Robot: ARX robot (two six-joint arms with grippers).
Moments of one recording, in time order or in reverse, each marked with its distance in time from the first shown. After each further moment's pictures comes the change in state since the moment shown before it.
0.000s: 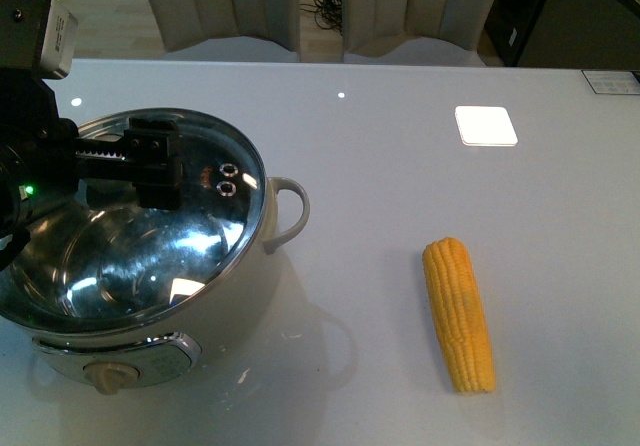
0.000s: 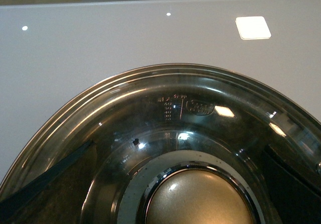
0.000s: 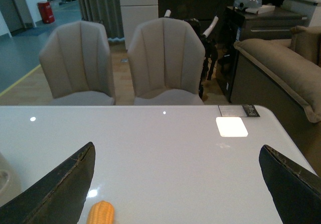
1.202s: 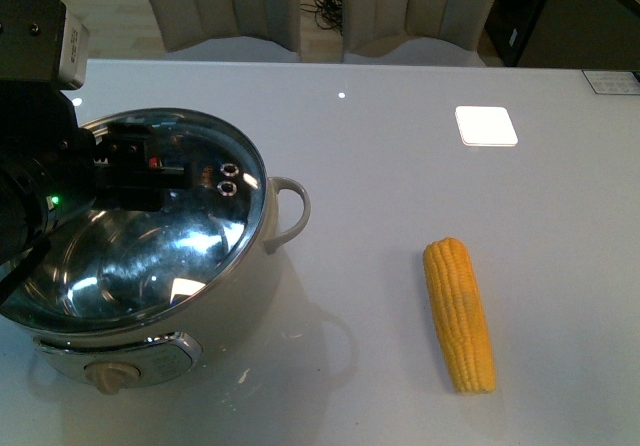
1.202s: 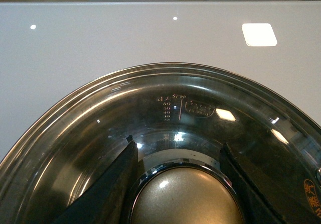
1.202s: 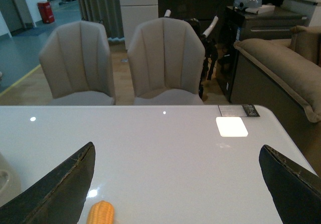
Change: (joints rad) left arm -0.040 0.028 0.000 0.040 -0.058 -0.034; right arm 0.000 0.000 0.000 0.000 0.000 0.000
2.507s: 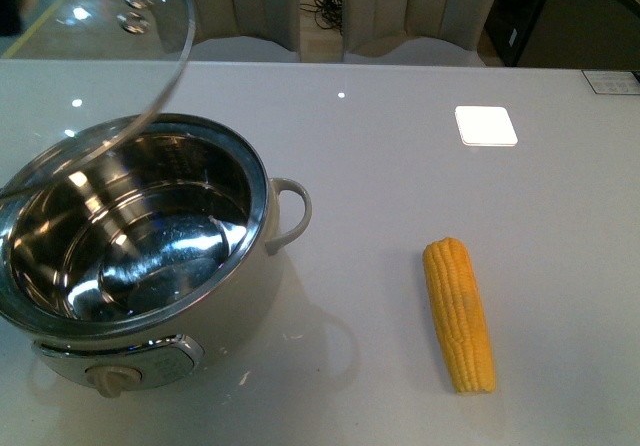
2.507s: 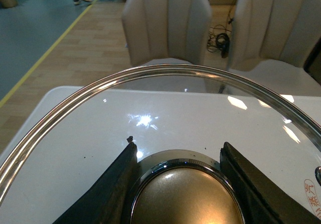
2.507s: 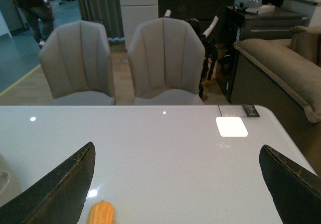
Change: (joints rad) left arm 0.234 -0.570 -0.024 -0.283 0.095 0.115; right arm 0.000 0.000 0.000 0.000 0.000 0.000
